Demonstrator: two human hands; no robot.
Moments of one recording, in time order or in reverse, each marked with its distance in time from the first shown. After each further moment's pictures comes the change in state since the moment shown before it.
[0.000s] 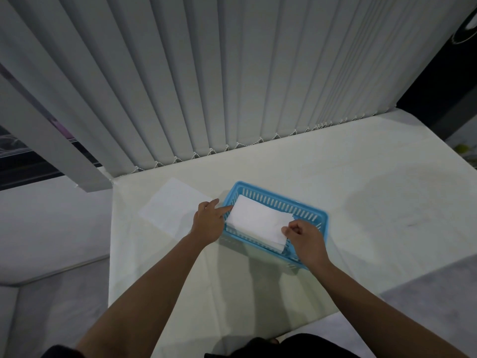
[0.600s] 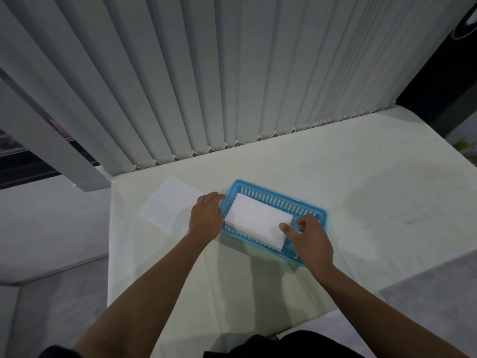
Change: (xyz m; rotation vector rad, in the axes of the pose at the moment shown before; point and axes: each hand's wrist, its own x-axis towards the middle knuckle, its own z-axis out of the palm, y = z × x) left_hand -0.004 0.008 -0.006 -0.189 0.238 -0.007; right_hand -0.003 0.005 -0.003 -0.286 0.158 0.000
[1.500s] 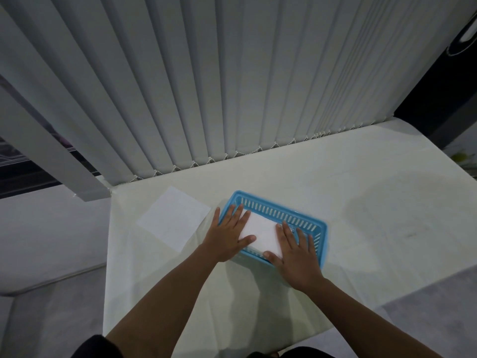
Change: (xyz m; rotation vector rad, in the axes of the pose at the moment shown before) left_hand 0.003 0.013 0.037 0.415 -0.288 0.322; right_hand 0.005 0.021 0.038 -0.600 -0.245 -0.389
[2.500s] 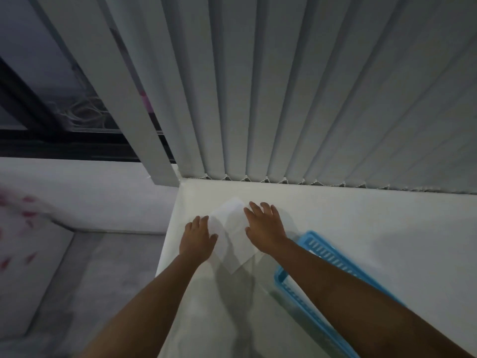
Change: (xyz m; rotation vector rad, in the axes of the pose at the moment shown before) left_hand -0.067 -0.180 -0.002 -0.489 0.113 -0.833; right_hand 0.170 -0.223 -0.038 -0.174 -0.065 -0.578
